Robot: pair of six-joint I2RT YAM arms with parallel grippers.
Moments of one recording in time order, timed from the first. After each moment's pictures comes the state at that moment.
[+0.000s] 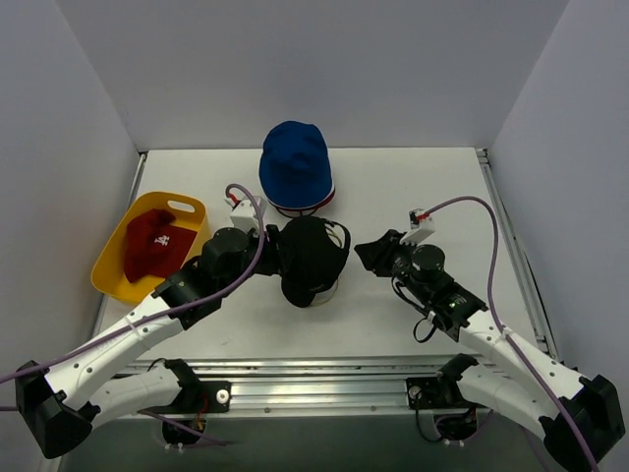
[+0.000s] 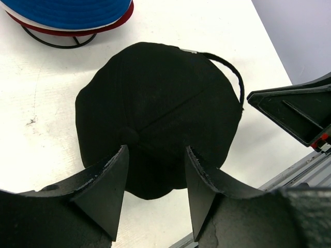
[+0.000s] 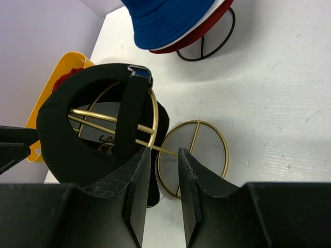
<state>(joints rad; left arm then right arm) -0.82 1.01 0.91 -0.25 -0.22 -0.54 0.60 0.87 0.52 0.13 0.07 0.69</state>
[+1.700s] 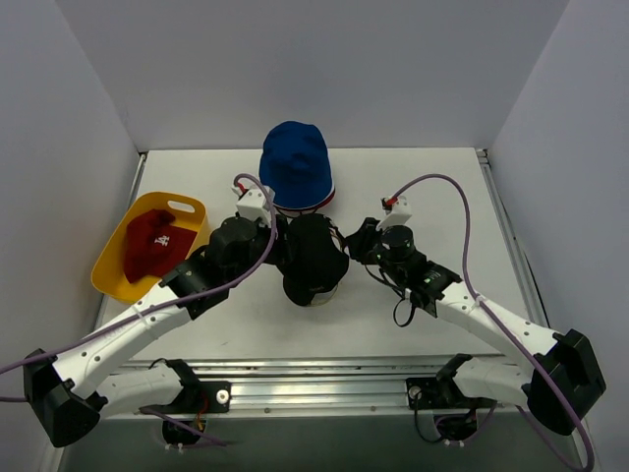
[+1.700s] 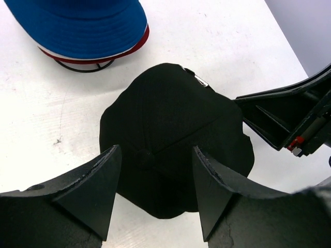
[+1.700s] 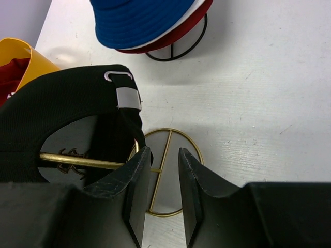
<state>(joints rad) -0.82 1.07 0.98 -0.26 -0.30 -0.45 0.67 1.13 0.70 0.07 0.22 0.58</state>
